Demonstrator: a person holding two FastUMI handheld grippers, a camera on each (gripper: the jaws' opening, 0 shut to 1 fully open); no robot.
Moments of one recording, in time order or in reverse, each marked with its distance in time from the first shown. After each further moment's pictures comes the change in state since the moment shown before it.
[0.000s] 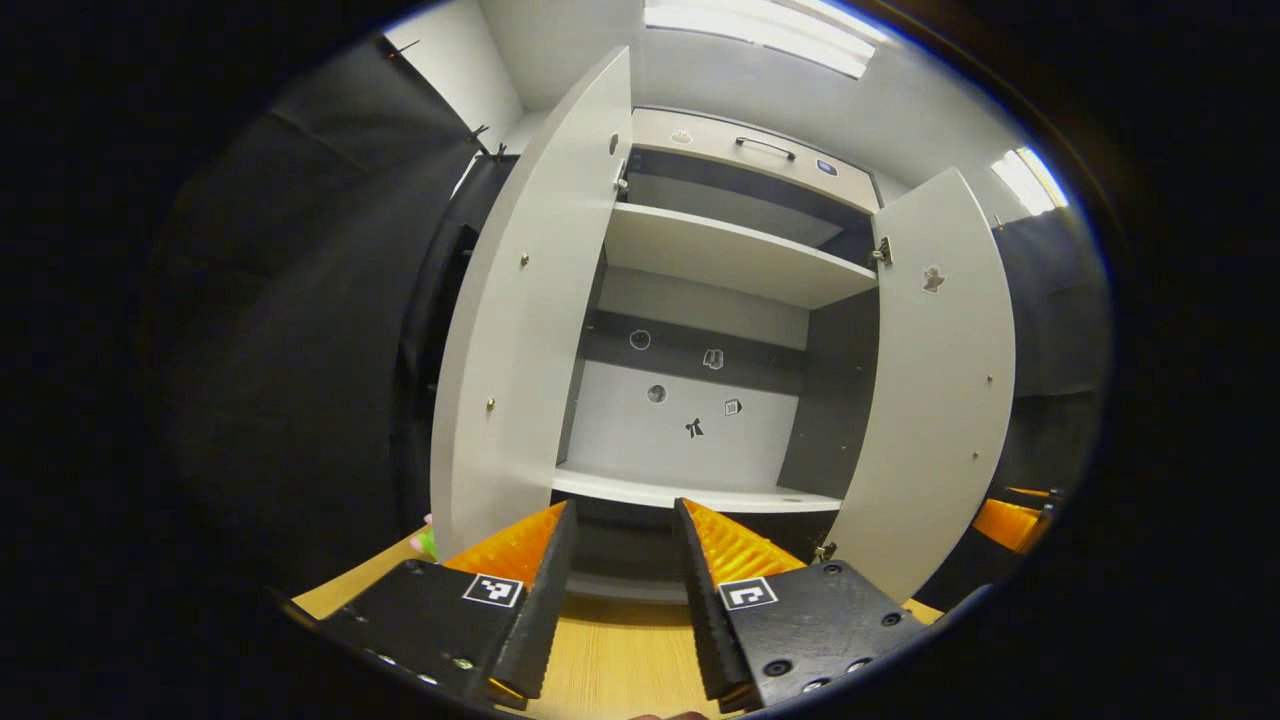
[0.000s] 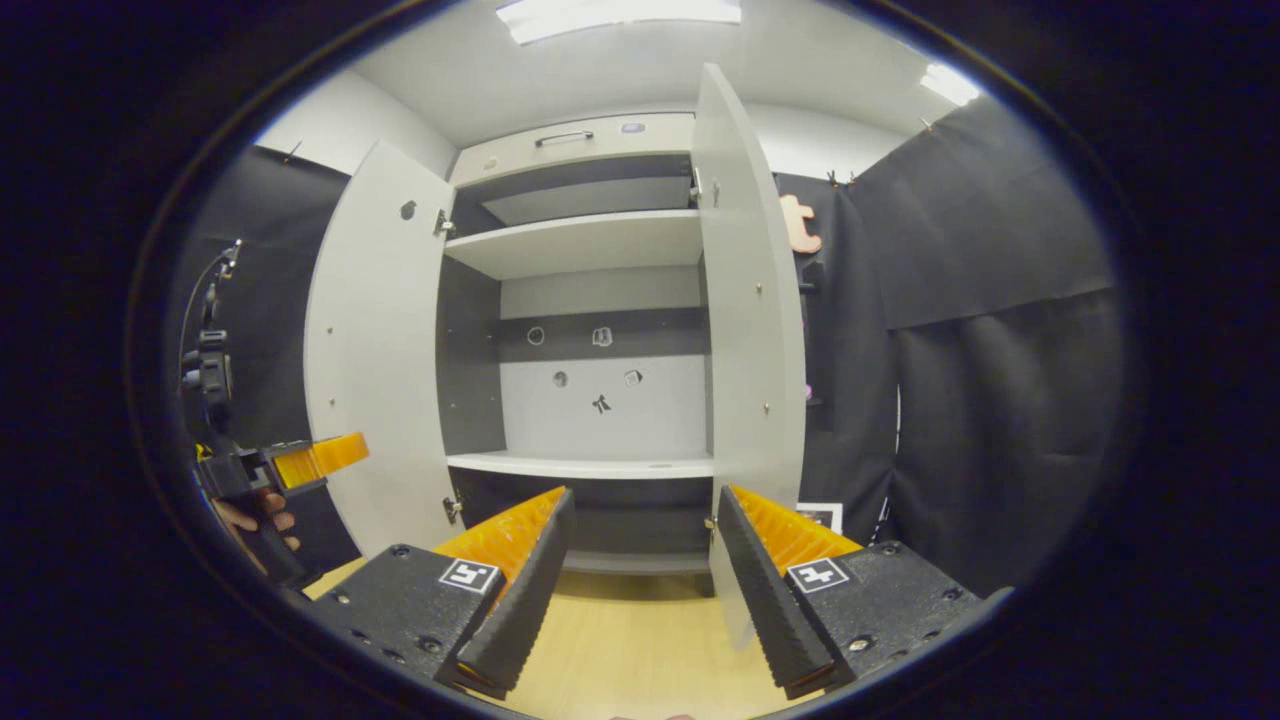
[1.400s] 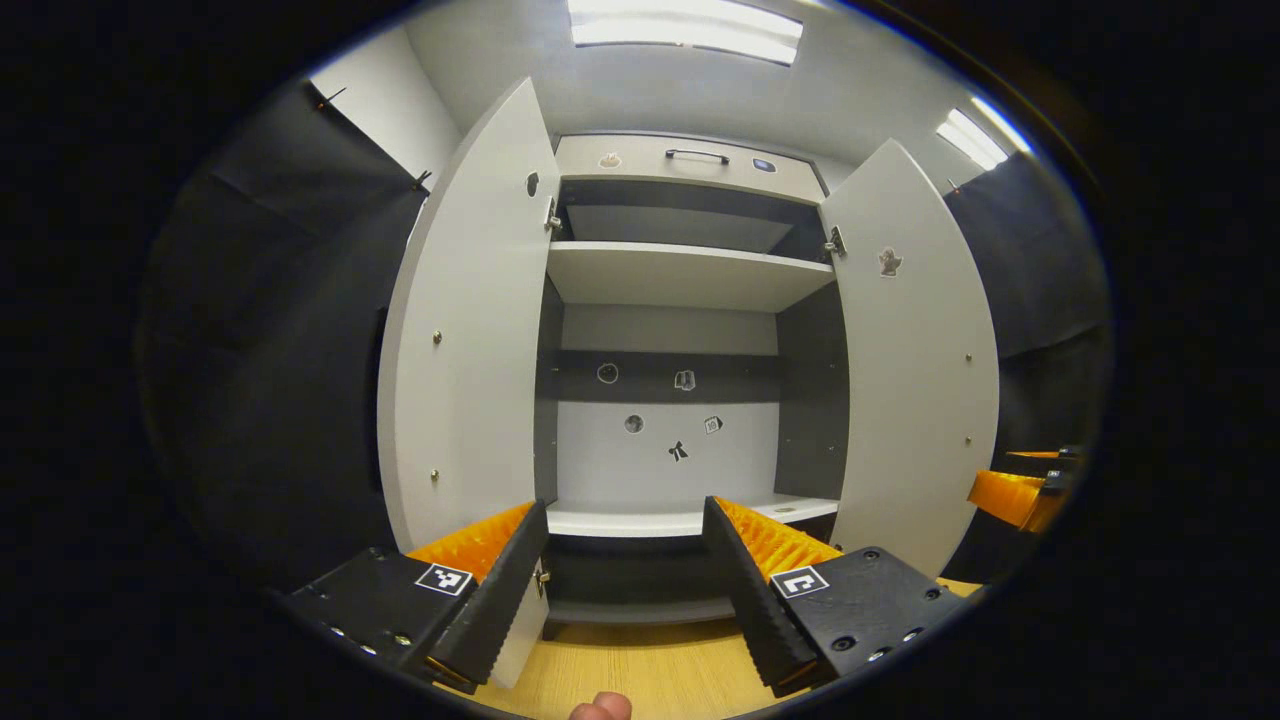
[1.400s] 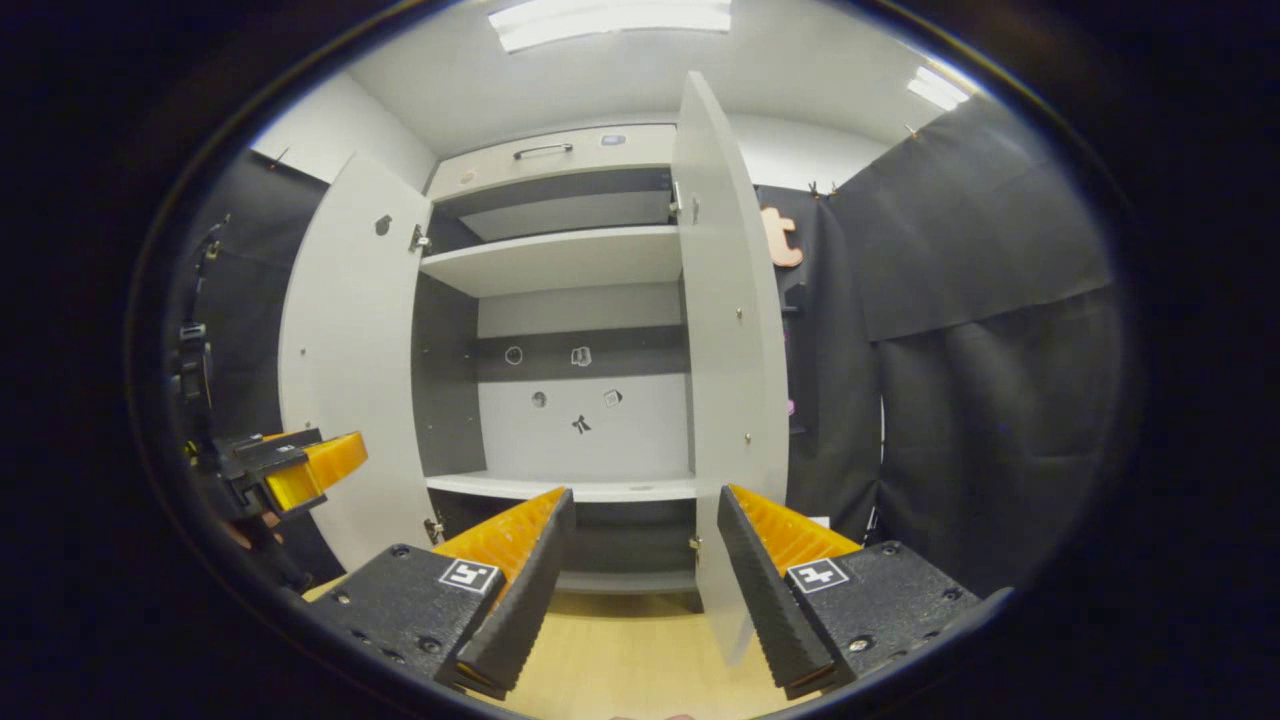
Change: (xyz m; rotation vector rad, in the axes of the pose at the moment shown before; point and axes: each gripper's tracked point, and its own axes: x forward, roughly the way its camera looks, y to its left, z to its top) left arm 0.008 -0.033 0.026 0.138 -0.062 -0.039; right arm 0.017 -0.008 0.015 0.028 -0.036 -0.045
